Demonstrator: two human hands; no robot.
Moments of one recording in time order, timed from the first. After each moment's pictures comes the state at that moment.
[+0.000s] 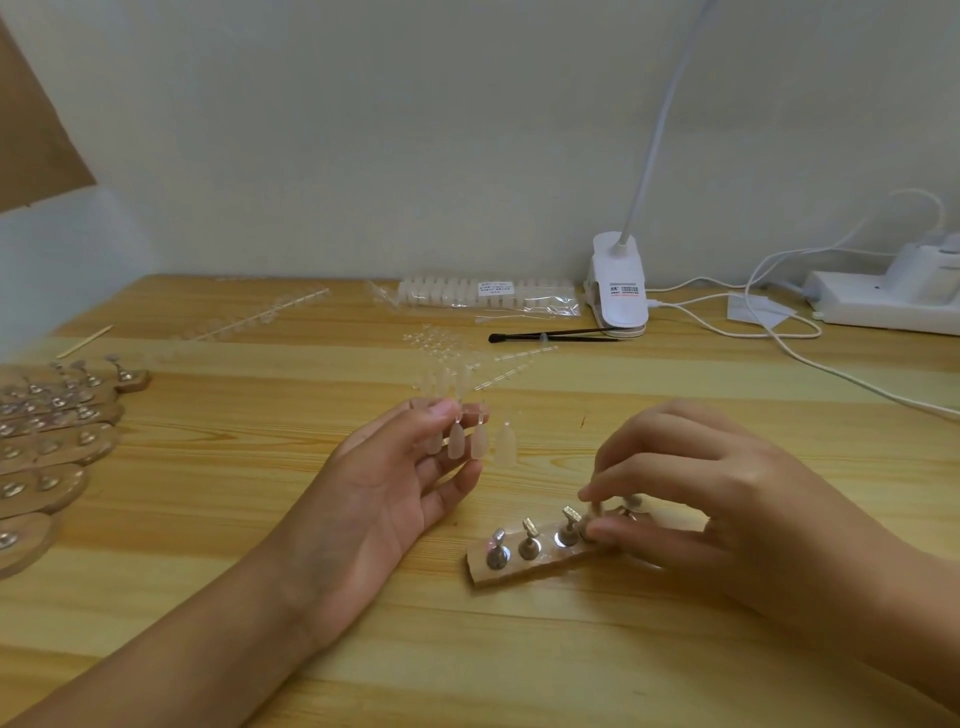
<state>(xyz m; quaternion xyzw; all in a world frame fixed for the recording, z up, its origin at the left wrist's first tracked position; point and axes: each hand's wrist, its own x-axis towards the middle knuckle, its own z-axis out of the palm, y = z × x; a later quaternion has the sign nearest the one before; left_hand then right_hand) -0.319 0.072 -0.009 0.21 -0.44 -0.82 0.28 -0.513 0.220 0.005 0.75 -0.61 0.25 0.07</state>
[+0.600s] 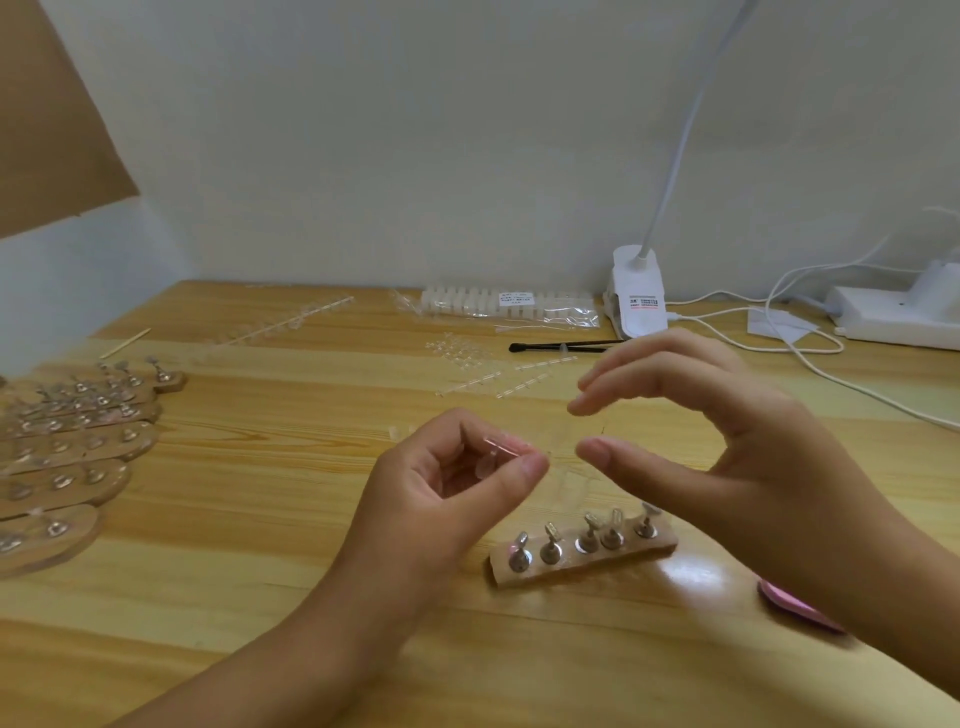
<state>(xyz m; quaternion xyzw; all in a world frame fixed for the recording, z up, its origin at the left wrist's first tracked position) -0.320 0.096 -0.010 0.20 -0.67 -0.61 0.38 -0.491 0.203 0.032 0.67 -0.59 0.44 -0.03</state>
